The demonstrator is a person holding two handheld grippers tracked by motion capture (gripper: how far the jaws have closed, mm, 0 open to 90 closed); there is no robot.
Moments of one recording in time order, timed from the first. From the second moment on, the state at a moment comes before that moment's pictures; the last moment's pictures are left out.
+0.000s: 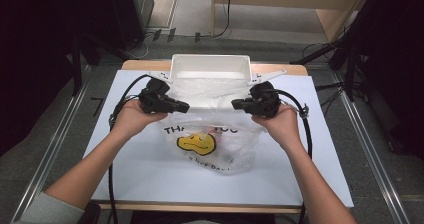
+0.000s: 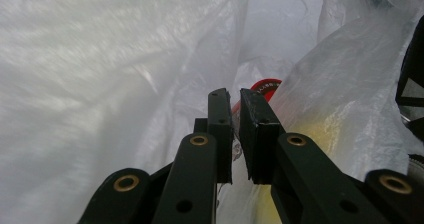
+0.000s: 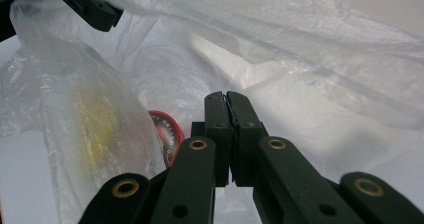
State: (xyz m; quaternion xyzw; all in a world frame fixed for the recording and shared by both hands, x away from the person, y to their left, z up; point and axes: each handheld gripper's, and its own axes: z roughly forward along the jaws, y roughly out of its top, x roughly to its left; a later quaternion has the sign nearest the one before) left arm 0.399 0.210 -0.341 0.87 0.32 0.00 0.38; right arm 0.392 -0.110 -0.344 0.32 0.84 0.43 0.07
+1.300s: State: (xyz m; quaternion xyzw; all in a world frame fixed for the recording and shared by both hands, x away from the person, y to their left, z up) left arm 0.361 0.211 -0.417 0.87 0.33 -0.03 0.36; right arm 0.379 -0.112 -0.381 0.35 0.83 0.43 0.08
